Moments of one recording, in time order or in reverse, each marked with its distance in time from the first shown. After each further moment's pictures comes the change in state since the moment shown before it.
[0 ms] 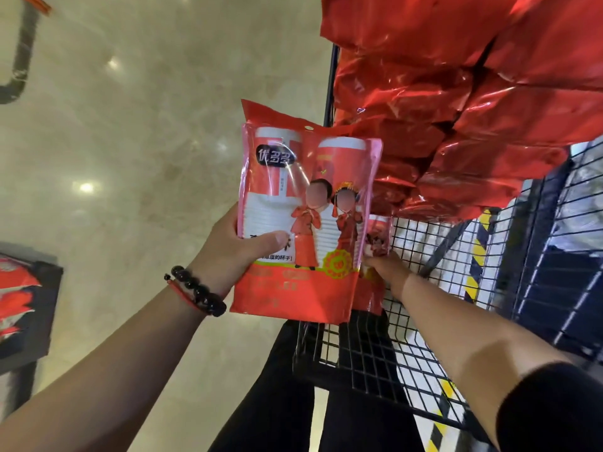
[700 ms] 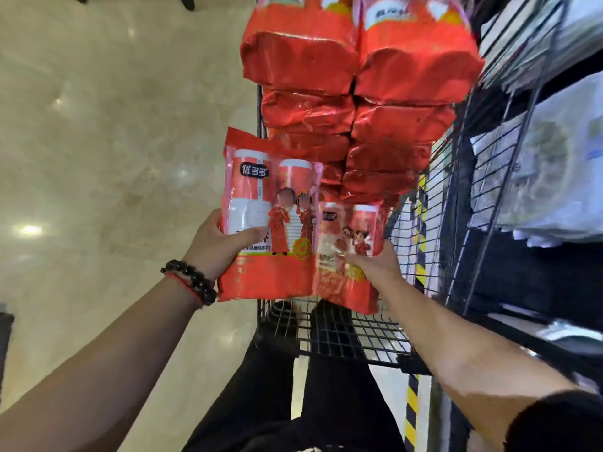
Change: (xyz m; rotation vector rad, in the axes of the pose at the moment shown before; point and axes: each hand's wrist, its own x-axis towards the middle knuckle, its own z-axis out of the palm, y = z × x) left_hand -0.012 0.015 0.036 0.120 0.091 -0.118; right_hand -0.126 0.004 -0.062 0.081 0.302 -0.275
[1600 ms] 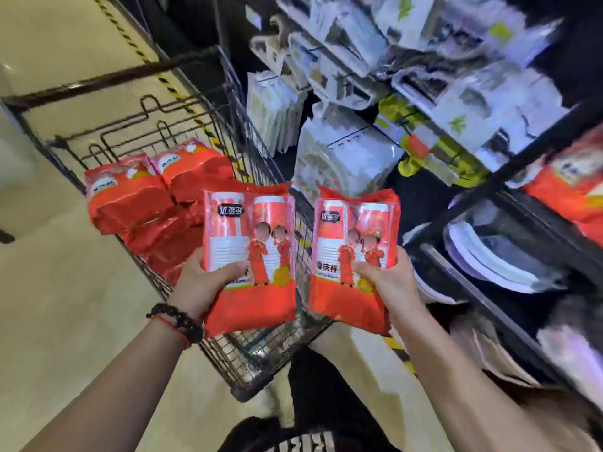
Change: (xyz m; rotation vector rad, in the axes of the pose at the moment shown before) left_hand -0.092 0.093 0.084 0.243 -0.571 0.368; right_hand -0.301 0.010 -0.124 0.630 0.664 -0.427
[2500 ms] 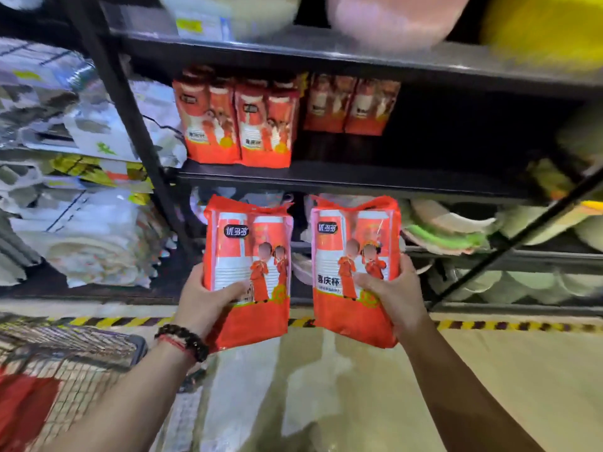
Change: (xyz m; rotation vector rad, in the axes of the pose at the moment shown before) left_hand -0.197 -0.023 0.379 0.305 -0.744 0.253; right_hand -0.305 0.082 -0.360 0.339 0.914 0.043
